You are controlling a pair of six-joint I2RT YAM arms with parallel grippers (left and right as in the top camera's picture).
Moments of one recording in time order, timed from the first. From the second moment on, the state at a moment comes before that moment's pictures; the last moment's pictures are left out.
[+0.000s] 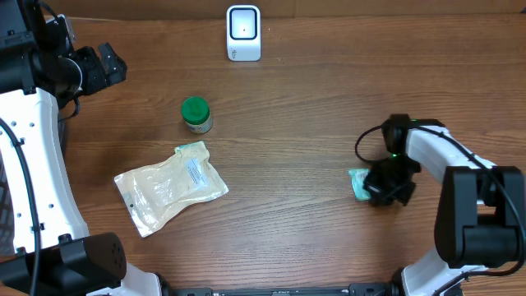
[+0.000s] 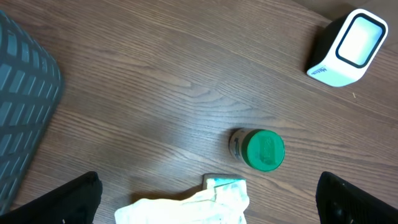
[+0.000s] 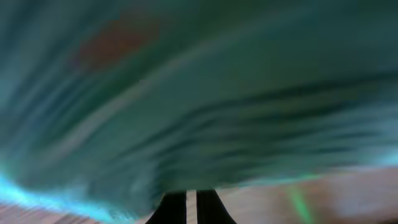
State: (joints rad) left arm 0.27 1.73 1.97 -1.28 0.14 -0.19; right arm 0.03 1.81 1.00 -1.07 -0.12 0.58
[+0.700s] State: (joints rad) left arm 0.27 1.73 1.97 -1.28 0.14 -0.19; right arm -0.14 1.40 1.13 -1.13 -0.23 0.37
